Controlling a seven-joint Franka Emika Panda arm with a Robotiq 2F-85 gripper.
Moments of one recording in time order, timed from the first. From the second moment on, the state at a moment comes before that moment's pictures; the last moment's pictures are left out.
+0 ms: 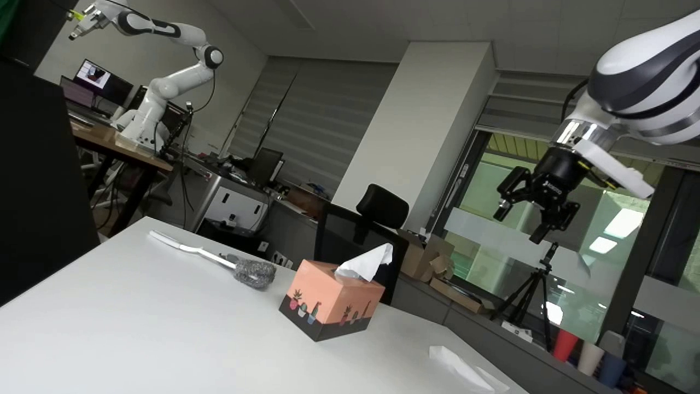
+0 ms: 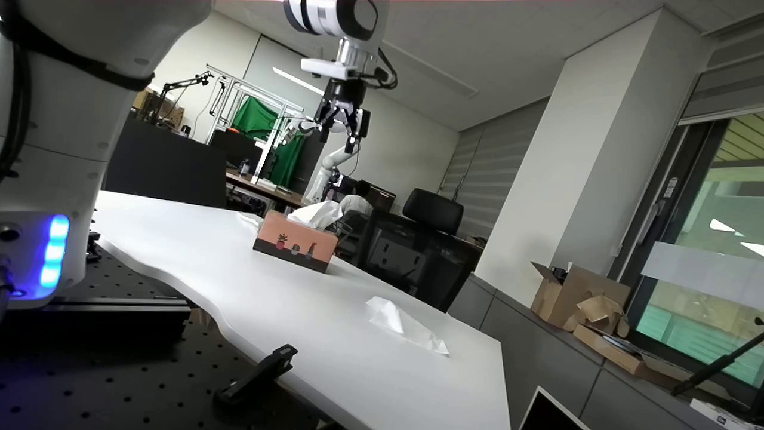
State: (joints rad) arm -0.03 -0.42 0.01 -2.51 0.03 2.38 0.12
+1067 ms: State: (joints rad) arm -0.04 -0.09 0.10 -2.39 0.07 2.78 0.46
